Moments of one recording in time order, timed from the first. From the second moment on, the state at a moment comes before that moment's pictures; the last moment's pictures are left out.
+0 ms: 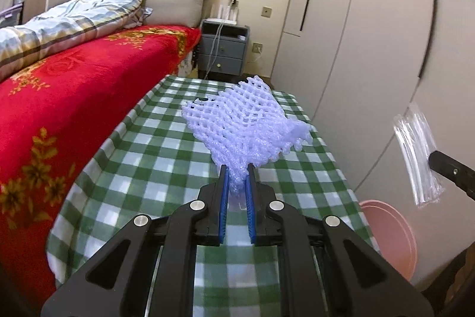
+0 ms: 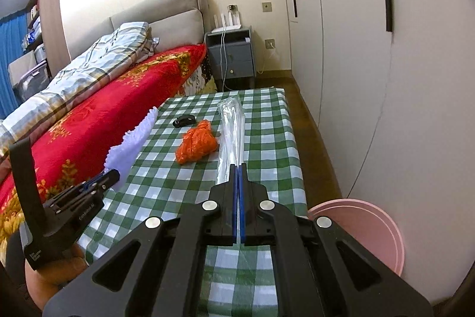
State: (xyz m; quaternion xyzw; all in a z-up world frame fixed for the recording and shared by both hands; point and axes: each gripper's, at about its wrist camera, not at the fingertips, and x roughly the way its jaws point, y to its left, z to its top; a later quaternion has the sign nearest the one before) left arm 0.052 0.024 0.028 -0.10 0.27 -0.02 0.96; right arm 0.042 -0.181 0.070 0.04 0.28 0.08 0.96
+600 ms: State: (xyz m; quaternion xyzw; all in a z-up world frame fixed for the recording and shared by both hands) left arm 0.033 -0.005 0.018 -0.08 0.27 -0.06 0.96; right arm 0.014 -0.206 0.057 0.07 0.28 0.05 0.96
